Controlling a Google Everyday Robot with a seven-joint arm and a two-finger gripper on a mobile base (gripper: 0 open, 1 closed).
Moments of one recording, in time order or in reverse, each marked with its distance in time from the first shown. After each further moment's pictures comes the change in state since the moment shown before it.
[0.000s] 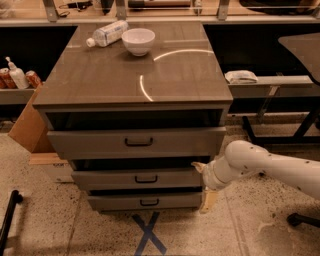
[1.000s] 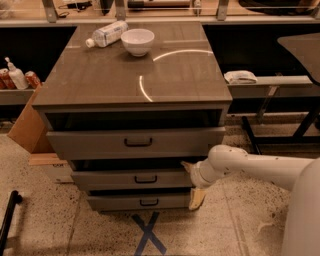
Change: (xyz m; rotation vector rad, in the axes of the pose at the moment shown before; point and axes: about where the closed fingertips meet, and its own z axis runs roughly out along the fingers) arm 0.001 -0.030 0.062 0.034 0.026 -0.075
